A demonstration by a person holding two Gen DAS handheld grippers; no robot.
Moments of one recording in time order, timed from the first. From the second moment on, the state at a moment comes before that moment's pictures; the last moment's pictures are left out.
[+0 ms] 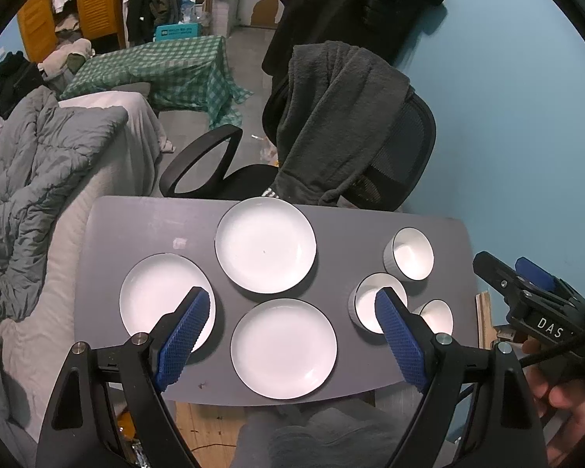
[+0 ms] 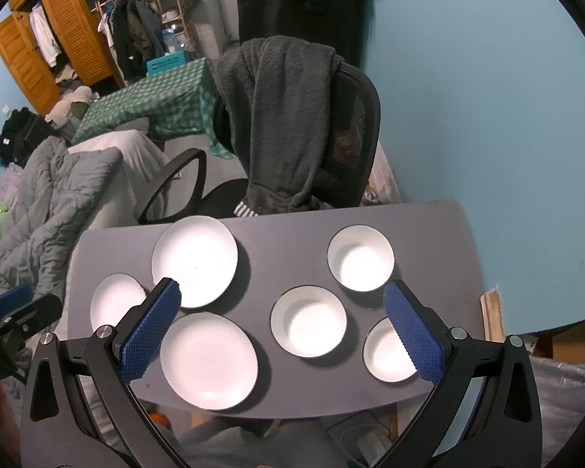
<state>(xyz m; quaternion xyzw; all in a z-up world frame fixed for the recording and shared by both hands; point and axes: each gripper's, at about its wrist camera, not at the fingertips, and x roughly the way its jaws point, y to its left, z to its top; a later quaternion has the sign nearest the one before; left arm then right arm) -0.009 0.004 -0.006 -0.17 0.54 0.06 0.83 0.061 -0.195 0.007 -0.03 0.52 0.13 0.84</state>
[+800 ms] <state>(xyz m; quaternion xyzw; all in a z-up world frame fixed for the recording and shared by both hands) -0.011 0.003 -0.002 -0.17 0.54 0.05 0.82 0.058 -0.192 0.011 -0.03 0.52 0.13 0.84</state>
